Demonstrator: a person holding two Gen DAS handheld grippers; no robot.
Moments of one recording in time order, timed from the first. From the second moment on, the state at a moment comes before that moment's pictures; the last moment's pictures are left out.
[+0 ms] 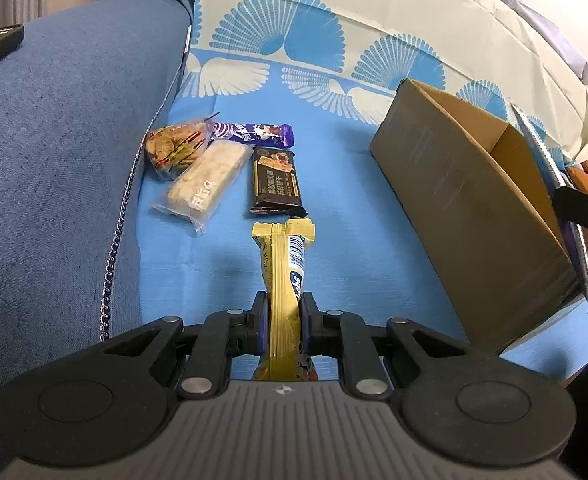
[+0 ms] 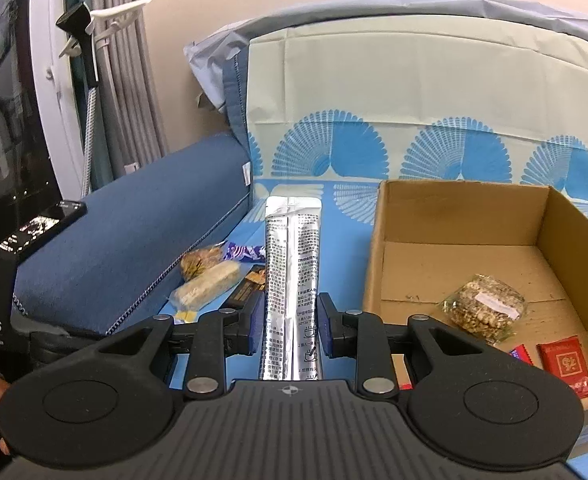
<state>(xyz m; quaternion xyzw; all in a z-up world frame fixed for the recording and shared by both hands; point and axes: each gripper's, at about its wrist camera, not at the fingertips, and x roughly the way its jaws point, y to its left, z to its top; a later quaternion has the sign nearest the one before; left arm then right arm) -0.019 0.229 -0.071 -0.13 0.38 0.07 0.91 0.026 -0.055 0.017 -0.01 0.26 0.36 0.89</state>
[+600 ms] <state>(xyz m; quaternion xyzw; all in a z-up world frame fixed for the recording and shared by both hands) 0.009 0.193 -0.008 -0.15 0.35 0.05 0.92 0.061 -0.093 0.016 0.03 0.28 0.27 0.92</state>
